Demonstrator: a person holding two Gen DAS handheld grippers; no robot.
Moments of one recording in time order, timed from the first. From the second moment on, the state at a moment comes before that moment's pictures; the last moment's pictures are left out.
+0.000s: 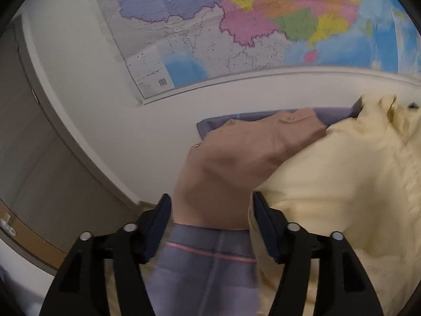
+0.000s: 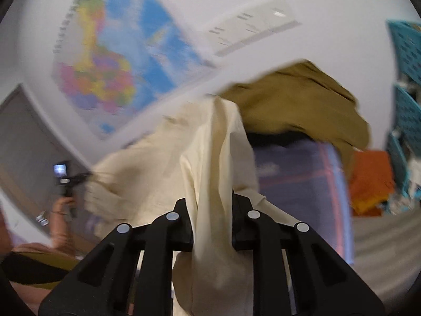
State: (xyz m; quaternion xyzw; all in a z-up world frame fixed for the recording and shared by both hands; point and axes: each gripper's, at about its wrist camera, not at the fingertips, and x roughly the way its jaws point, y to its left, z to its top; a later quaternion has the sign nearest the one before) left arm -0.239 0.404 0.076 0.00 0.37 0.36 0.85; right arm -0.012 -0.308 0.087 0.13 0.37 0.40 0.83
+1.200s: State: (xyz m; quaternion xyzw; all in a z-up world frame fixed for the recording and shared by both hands) left arm -0.127 0.201 -0.036 0.02 0.51 -0.18 0.84; right arm 0.142 -0.102 0.000 0.08 0.48 0.41 0.77
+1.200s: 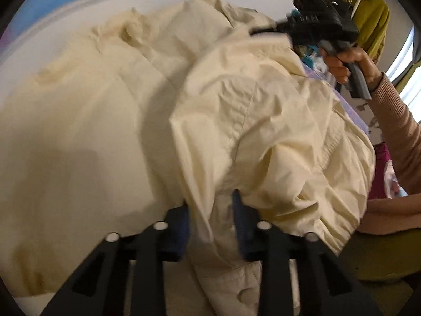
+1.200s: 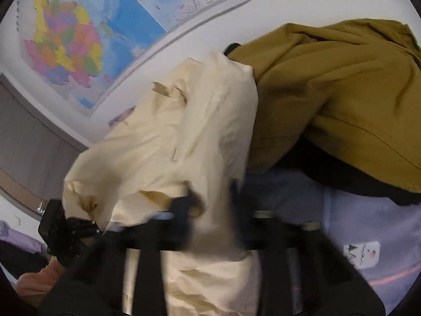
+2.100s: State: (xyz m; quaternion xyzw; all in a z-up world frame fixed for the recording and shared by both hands) left arm -0.093 0.249 -0.018 0.14 0.51 -0.13 0.84; right arm 0.081 -0.118 0.054 0.03 0.34 0.35 0.87
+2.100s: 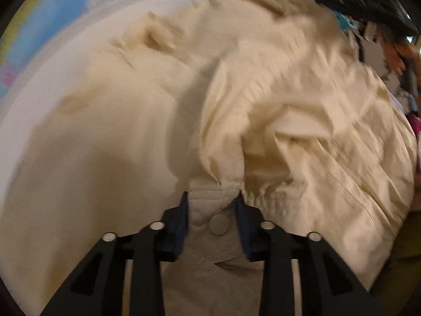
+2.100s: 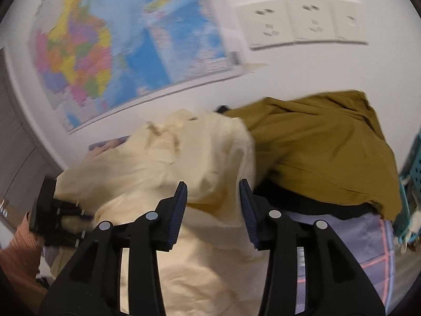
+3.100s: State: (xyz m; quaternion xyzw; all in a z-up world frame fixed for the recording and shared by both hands) left arm -0.126 0.321 0.014 0.05 0.48 -0.09 0.87; right arm 0.013 0.053 0.017 -0.15 0.36 0.52 0.76
